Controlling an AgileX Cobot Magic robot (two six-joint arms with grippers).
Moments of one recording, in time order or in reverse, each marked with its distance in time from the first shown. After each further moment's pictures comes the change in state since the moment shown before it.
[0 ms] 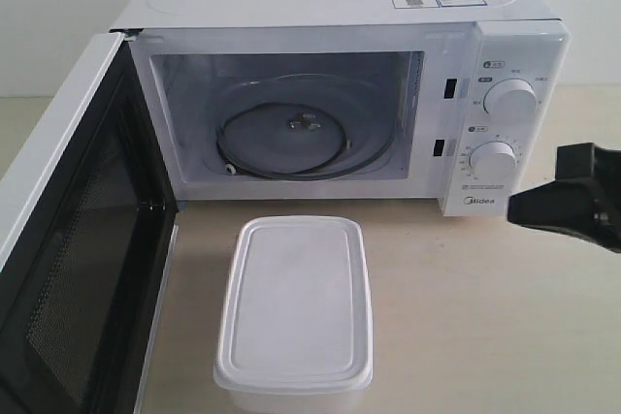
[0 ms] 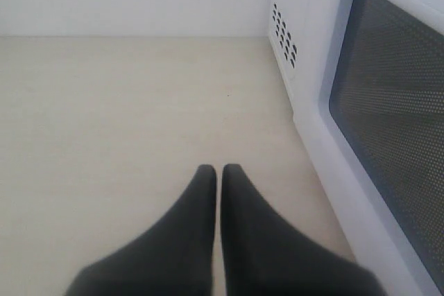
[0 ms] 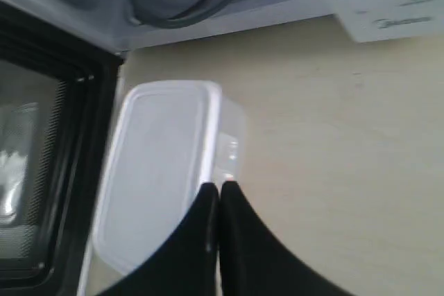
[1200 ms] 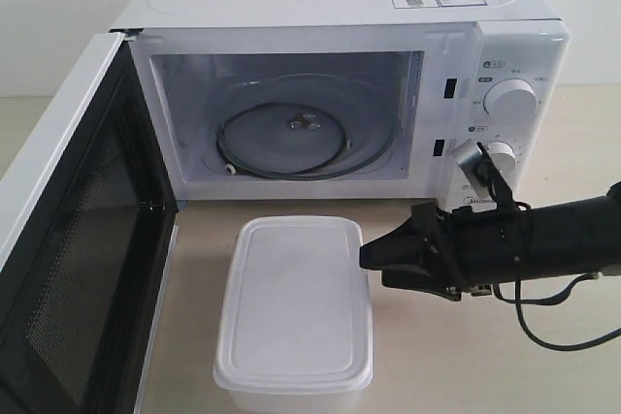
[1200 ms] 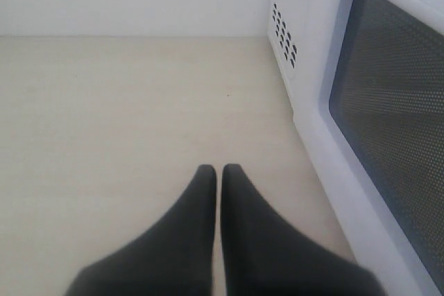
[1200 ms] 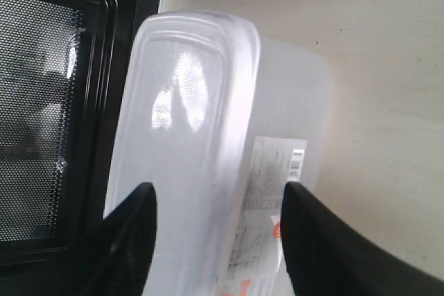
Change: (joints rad) left arm 0.000 0.000 0.000 0.000 0.000 0.000; right arm 0.231 0.793 -0.176 0.463 0.213 -0.519
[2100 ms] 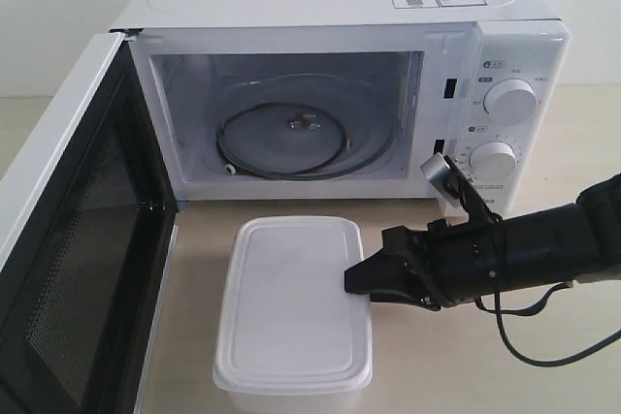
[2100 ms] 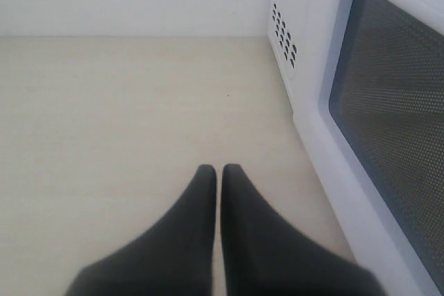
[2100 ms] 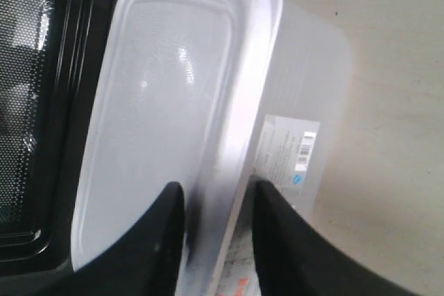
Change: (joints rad) left arm 0.000 0.000 0.000 0.000 0.000 0.000; right arm 0.088 0.002 0.000 0.020 -0.080 -0.039
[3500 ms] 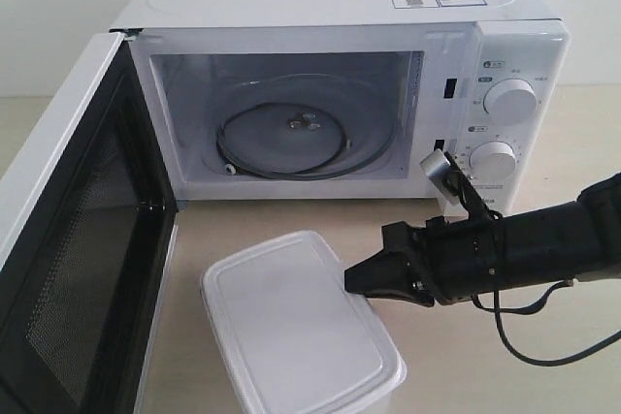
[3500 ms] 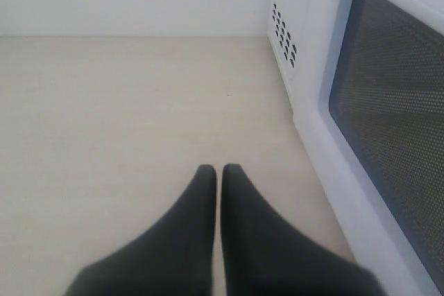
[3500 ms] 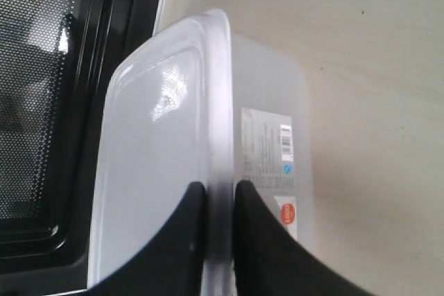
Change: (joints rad) left arm 0.000 0.000 0.000 0.000 0.000 0.000; right arm 0.000 -0.014 0.000 -0.001 0.028 0.016
